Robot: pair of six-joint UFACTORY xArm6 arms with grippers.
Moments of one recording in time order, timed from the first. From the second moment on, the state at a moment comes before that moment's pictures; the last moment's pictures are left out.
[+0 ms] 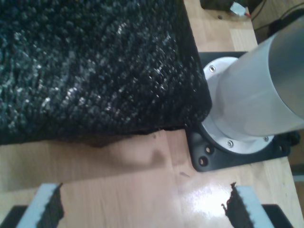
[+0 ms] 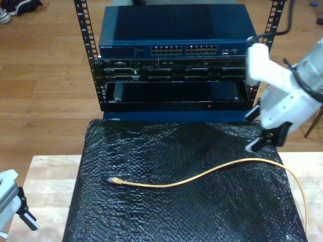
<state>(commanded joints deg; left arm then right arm) 34.1 -14.9 -39.6 -10.9 91.0 -228.6 7.1 -21.8 -50.3 25.5 67.9 -83.2</state>
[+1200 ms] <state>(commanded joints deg) 29.3 -14.9 -39.6 -10.9 89.9 -235.7 35.2 -2.9 -61.2 8.2 59.8 -59.1</state>
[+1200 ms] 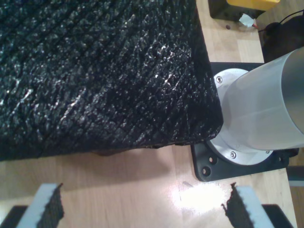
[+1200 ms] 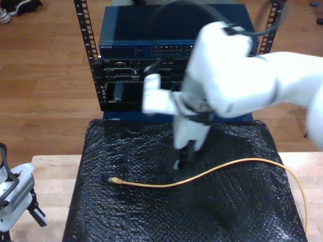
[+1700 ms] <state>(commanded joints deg) 30.9 -14.5 -39.4 -10.9 88.5 -235.5 39.3 6.9 -65.9 5.3 54.9 -52.1</state>
